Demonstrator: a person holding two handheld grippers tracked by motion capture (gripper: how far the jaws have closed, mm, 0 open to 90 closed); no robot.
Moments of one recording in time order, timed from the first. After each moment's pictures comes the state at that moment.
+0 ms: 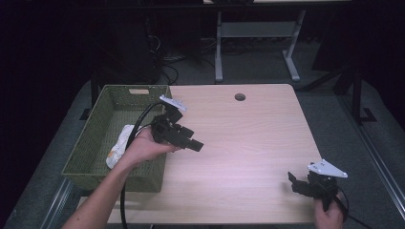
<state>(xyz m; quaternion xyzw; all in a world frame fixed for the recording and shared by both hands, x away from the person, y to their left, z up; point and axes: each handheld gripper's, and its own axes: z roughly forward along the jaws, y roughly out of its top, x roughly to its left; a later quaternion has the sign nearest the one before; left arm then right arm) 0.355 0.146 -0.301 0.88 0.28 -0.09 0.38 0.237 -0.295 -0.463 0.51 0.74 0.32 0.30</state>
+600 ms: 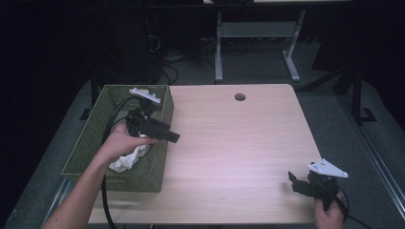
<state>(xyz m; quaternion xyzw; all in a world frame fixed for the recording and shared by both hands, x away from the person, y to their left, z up) 0.369 0.214 -0.294 0.86 0.34 -0.07 0.37 0.237 -0.295 -0.462 0.51 0.74 0.32 0.30</state>
